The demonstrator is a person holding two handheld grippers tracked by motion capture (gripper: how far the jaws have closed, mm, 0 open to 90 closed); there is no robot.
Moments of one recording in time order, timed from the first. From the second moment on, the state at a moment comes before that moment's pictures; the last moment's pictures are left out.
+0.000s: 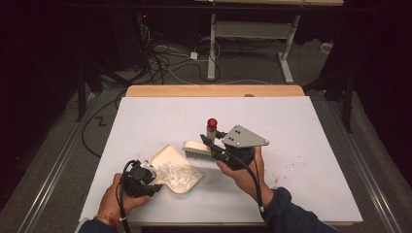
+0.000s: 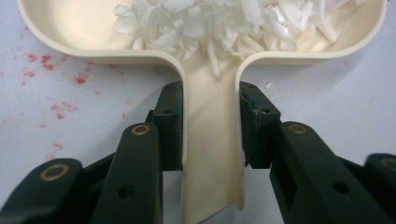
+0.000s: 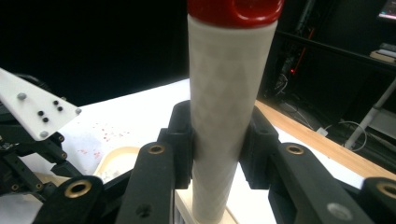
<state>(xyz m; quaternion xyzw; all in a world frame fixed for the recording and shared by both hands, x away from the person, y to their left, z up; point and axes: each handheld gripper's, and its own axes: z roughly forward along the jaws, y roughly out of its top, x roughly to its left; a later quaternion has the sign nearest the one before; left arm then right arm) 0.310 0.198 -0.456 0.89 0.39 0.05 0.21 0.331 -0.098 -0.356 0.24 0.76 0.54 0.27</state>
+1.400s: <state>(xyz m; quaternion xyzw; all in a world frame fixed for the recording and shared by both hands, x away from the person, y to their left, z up) 0.308 0.207 -0.454 0.90 0.40 0.05 0.19 0.334 -0.096 -0.361 0.25 0.76 0.54 0.26</state>
